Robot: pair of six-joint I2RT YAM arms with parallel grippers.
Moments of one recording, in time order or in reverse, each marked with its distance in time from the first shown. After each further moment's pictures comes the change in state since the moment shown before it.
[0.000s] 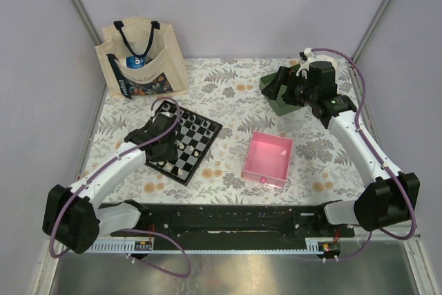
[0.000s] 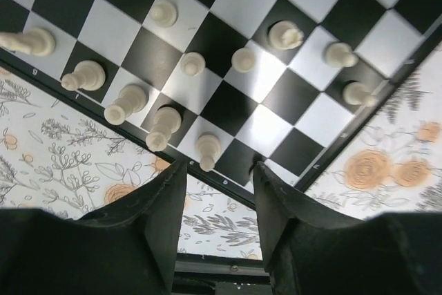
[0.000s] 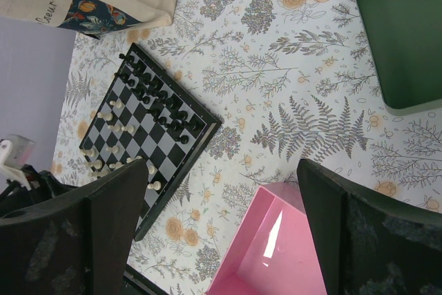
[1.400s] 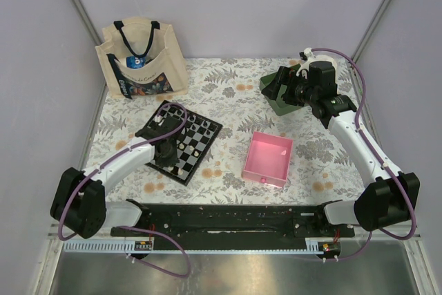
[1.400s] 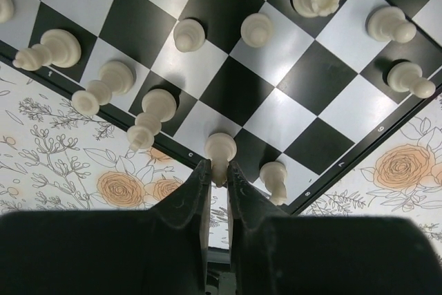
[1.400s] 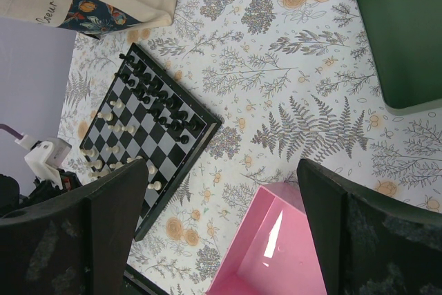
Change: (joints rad) left arm -0.026 0.082 -0.018 -0.018 0.028 -0.028; right arm 0.000 0.000 0.000 0.000 0.000 0.002
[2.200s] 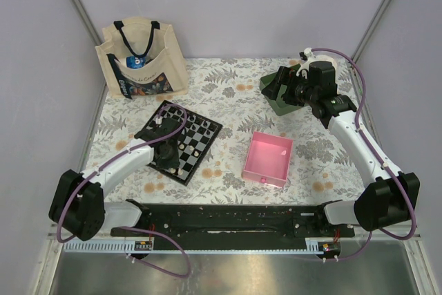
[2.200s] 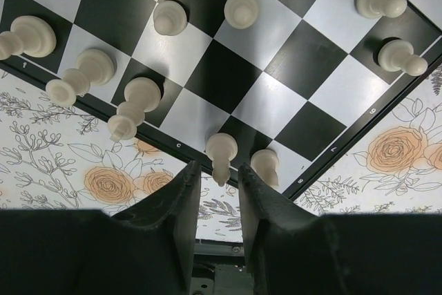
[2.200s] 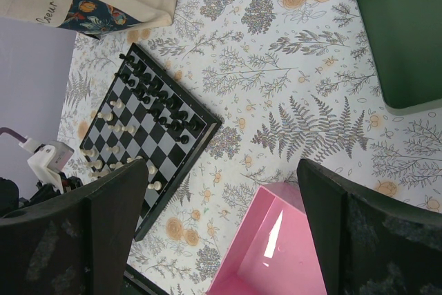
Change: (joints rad) left arm -0.003 -0.021 -0.010 0.000 0.042 0.003; right arm 0.000 0.000 0.000 0.000 0.000 0.000
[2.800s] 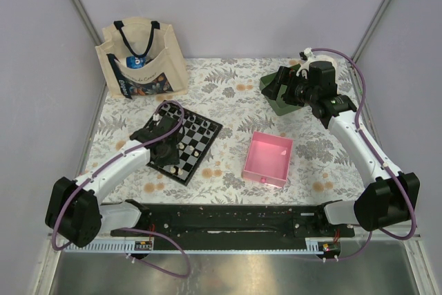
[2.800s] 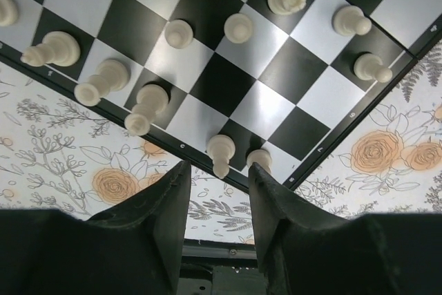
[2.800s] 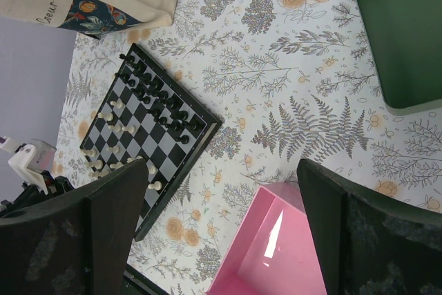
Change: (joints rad) left arm 0.000 -0.049 0.028 -0.019 -0.039 -0.003; right arm 0.000 0.000 0.000 0.000 0.000 0.001
